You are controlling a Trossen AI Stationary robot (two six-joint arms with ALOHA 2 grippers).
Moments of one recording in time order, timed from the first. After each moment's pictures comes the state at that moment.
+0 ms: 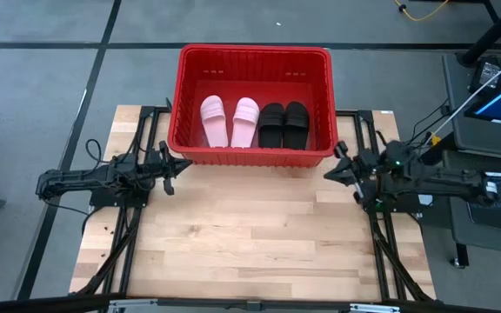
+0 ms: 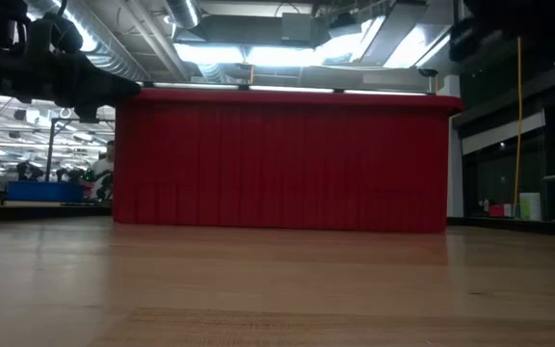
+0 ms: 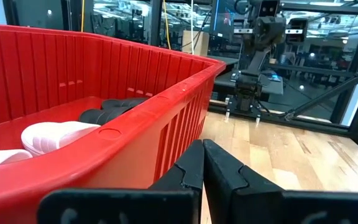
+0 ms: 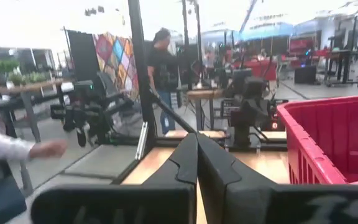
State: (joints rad) left arm 0.11 0.02 0.01 0.04 -0.19 -0.12; right arm -0.20 0.45 0.31 0.31 -0.47 0.16
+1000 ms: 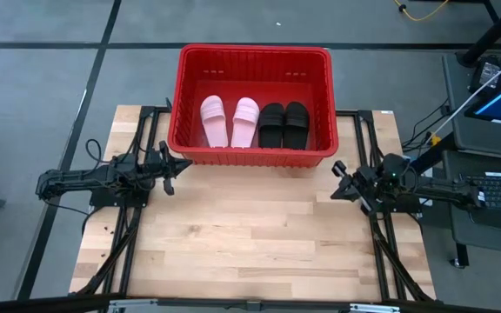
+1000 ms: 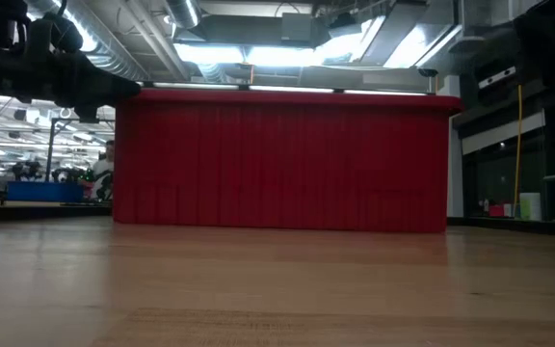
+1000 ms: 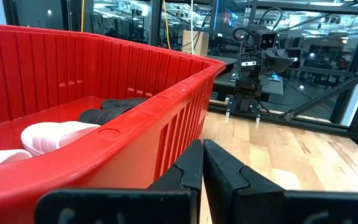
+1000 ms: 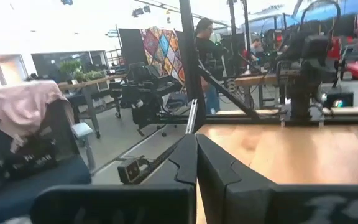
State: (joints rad) left arm 0.11 0.02 0.01 0.04 -0.19 -0.12; right arm -0.20 0.13 0.01 0.32 -0.67 0.28
